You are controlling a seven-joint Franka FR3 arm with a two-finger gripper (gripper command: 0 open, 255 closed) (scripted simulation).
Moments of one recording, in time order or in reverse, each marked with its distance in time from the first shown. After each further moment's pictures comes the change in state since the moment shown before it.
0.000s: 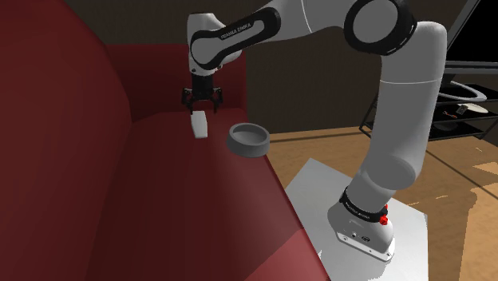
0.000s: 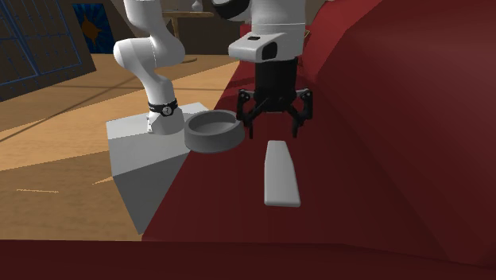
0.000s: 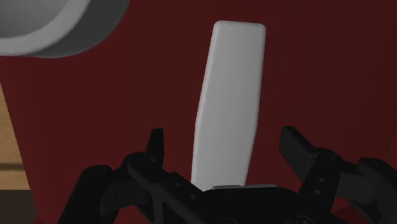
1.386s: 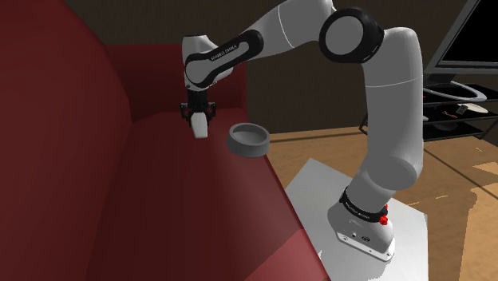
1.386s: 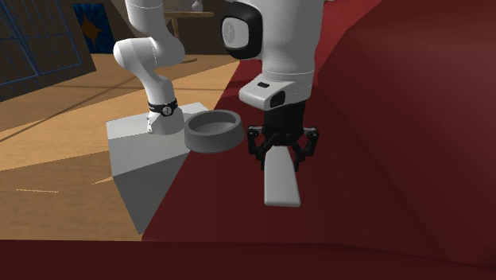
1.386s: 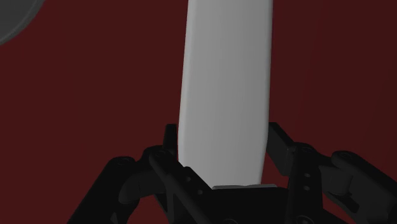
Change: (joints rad) arm 0.023 0.162 -0.022 0.077 -0.027 0.069 0.075
